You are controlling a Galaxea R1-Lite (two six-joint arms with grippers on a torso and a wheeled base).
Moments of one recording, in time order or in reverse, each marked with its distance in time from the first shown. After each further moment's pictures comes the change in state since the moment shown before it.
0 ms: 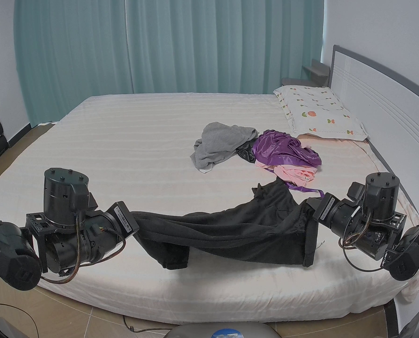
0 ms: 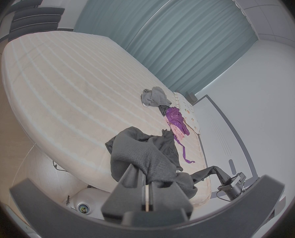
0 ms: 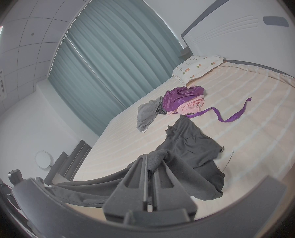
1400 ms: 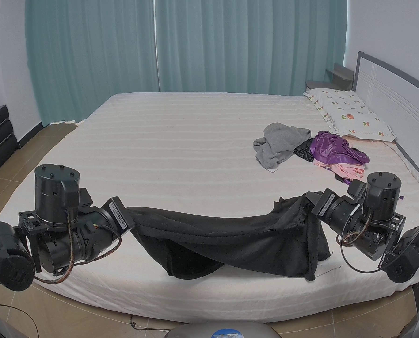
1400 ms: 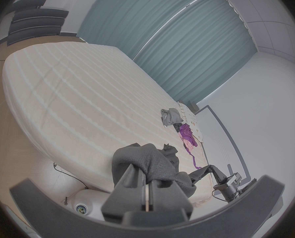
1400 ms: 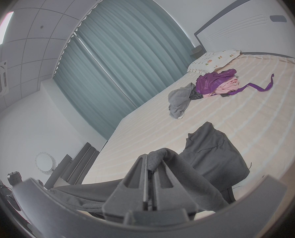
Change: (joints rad) left arm -0.001 -0.042 0.001 0.001 -0.002 0.002; right arm 0.012 0.018 0.010 -0.096 -0.024 0.003
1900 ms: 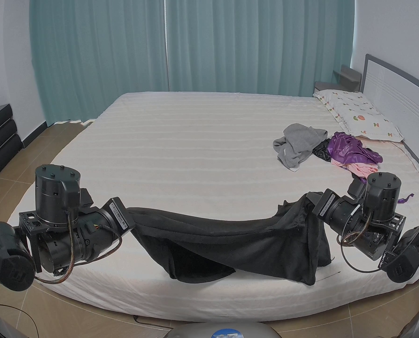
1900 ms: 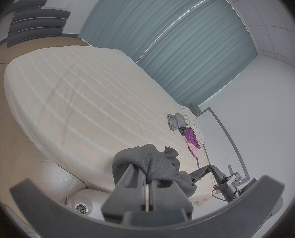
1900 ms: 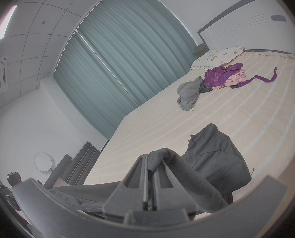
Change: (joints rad) left arm 0.000 0.002 0.000 0.000 0.000 0.000; right arm -0.005 0.002 0.002 0.000 0.000 0.000
